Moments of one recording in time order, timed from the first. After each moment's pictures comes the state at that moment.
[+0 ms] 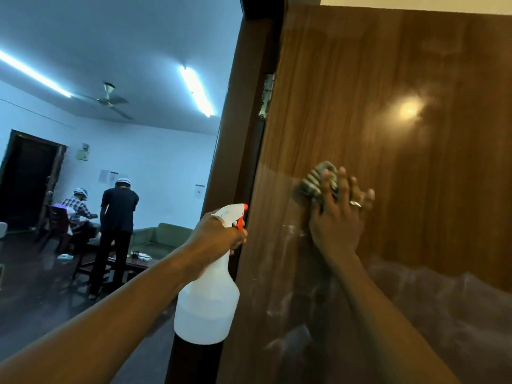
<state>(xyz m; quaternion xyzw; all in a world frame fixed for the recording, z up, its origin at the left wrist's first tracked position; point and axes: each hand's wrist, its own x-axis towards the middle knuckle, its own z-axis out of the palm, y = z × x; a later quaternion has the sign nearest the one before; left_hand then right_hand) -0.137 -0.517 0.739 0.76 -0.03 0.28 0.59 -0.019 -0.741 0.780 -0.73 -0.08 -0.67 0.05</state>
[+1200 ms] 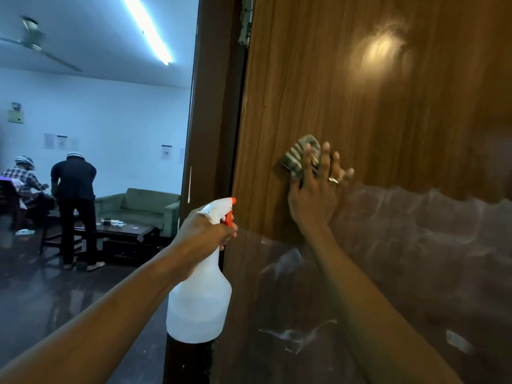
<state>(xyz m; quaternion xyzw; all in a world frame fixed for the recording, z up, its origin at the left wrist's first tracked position) -0.152 -0.510 0.644 0.77 -0.07 0.19 0.61 -0.027 -0.719 0.689 -0.76 -0.02 -0.65 0.09</state>
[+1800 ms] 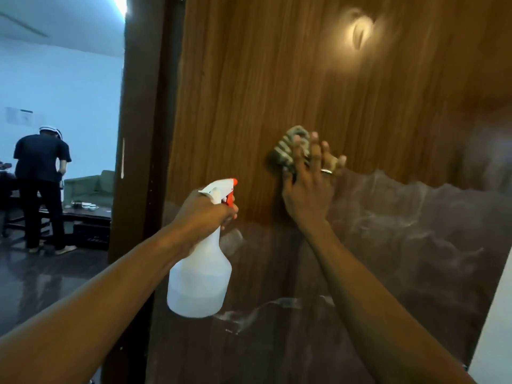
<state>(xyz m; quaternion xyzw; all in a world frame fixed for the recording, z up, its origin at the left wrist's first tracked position) -0.124 -0.628 0.648 0.77 -0.06 0.19 0.61 -0.016 -0.837 0.678 -0.75 -0.06 -0.66 0.02</state>
